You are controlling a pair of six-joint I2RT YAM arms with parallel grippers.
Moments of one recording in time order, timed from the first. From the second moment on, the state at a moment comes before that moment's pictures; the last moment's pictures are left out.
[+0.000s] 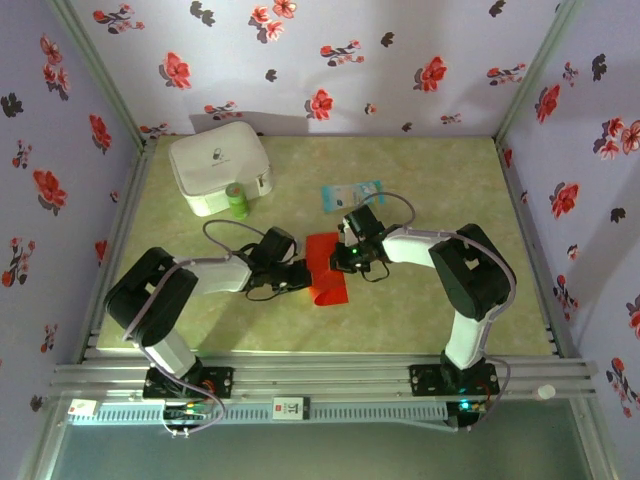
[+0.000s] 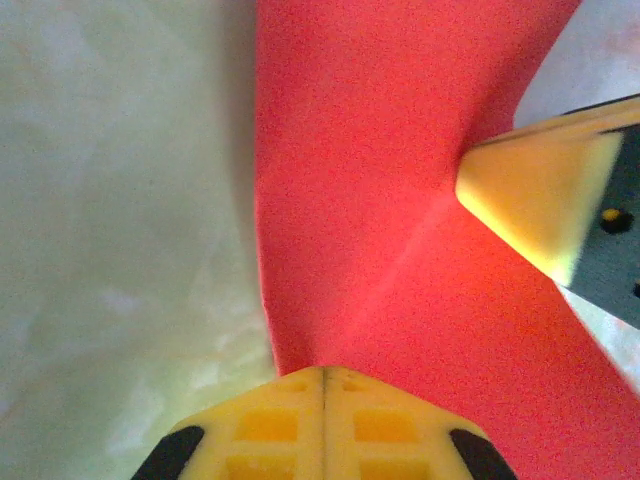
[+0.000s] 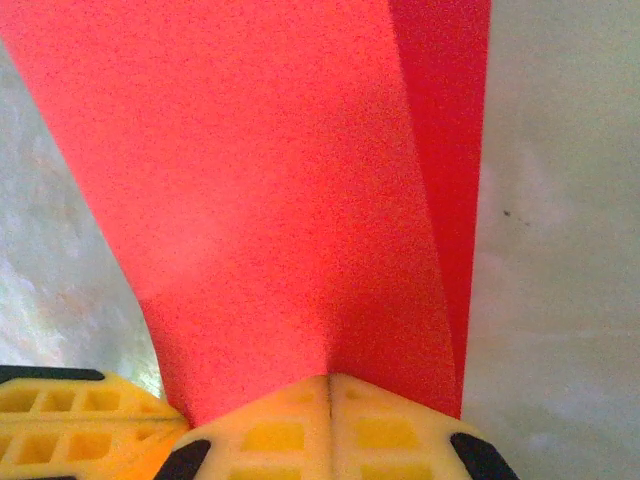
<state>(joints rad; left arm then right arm) -0.72 1.64 0.73 -0.05 0.35 -0.83 0.60 1.83 0.96 -0.23 -0.43 0.60</state>
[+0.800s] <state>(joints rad) -0.76 1.66 0.65 0.06 0.43 -0.92 0.60 1.82 0.95 -0.23 -0.42 0.61</state>
